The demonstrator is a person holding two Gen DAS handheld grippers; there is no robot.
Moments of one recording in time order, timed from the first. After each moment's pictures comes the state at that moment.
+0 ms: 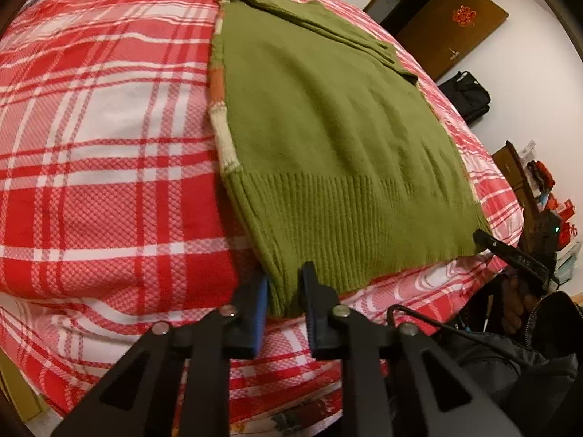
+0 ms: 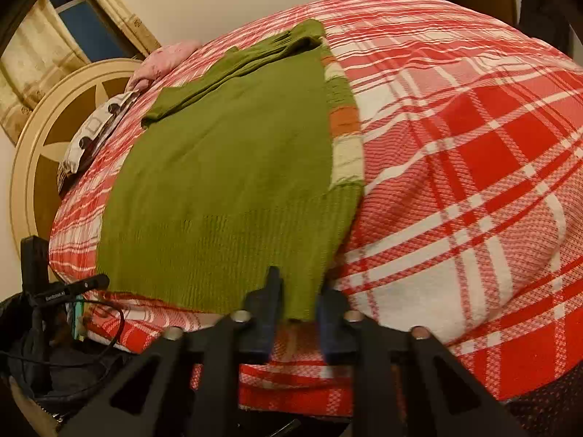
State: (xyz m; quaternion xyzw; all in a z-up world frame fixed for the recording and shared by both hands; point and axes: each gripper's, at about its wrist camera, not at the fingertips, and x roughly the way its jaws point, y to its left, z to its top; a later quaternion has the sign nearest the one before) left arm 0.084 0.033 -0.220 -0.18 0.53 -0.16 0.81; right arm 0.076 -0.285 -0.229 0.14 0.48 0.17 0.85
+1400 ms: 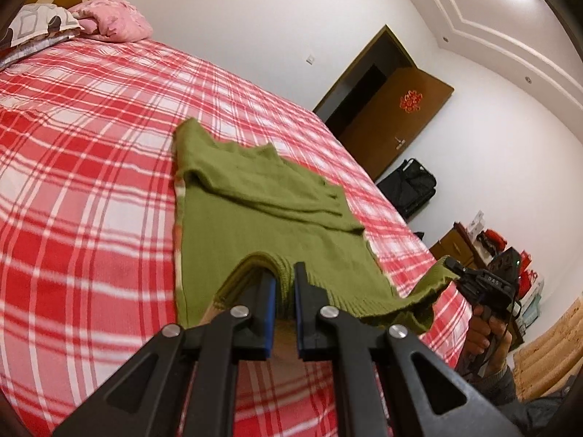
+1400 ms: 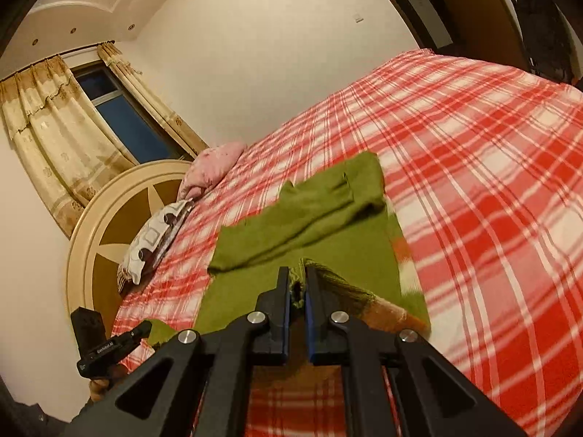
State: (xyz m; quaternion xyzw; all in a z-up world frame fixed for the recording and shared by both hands) left arm 0.183 0.081 -0.121 -0.25 0.33 -0.22 0.88; right arm 0.188 -0.291 -0.110 0.26 0.31 0.23 0.88
